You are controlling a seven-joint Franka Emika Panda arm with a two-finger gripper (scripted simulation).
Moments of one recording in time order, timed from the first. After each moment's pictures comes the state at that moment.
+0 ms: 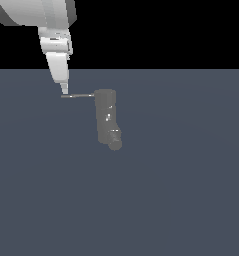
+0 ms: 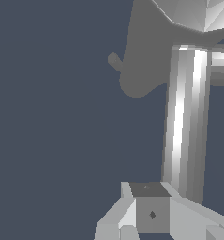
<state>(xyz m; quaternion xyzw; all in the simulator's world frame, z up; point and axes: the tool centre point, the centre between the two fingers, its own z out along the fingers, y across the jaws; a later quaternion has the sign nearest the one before) 0.064 0.189 0.215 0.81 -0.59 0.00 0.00</state>
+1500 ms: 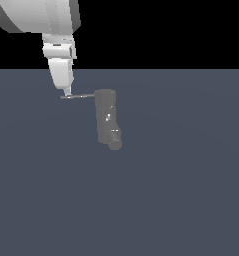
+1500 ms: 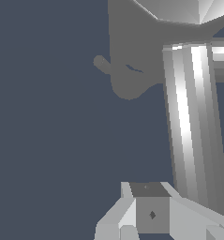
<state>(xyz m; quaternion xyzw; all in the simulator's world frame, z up) 0.056 0.178 0.202 0.79 -0.62 0.00 0.00</state>
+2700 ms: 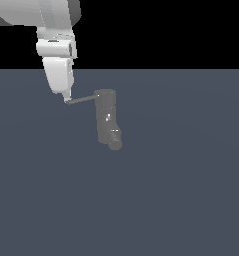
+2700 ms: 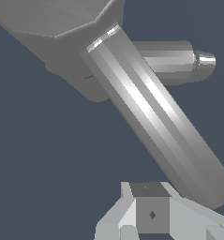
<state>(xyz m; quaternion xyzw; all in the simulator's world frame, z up) -0.007 0.157 0.201 0.79 -0.62 0.00 0.00</state>
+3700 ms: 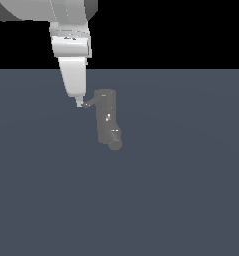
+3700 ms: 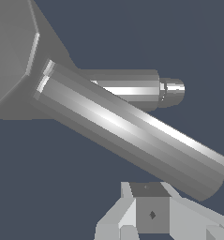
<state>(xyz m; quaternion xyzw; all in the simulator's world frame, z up) -0.040 0.111 0.201 0.79 -0.61 0.00 0.00</state>
